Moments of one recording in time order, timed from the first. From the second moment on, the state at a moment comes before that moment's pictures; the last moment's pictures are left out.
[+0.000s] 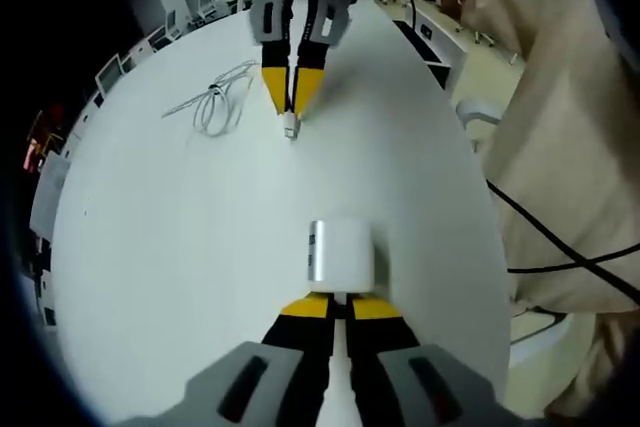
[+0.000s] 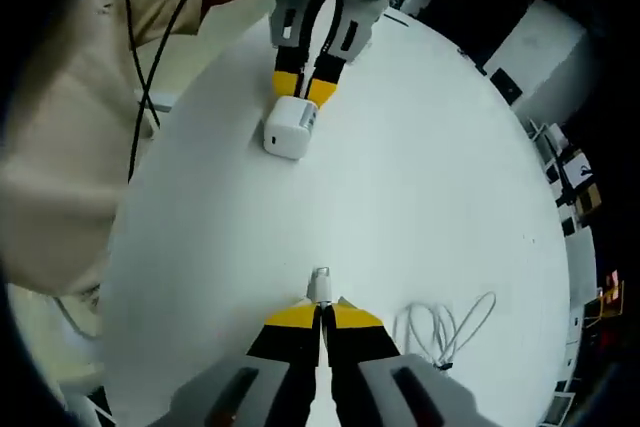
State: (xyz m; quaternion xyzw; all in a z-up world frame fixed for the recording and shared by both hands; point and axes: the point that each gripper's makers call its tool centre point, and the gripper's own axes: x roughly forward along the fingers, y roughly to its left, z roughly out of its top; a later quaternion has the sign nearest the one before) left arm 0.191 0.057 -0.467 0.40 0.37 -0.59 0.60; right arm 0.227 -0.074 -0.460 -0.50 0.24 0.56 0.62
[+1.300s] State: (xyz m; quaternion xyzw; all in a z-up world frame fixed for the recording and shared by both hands) left arm 0.204 0.055 -0.466 0.38 0.39 -0.58 0.61; right arm 0.215 -0.073 -0.436 -0.65 -0.05 0.30 0.69
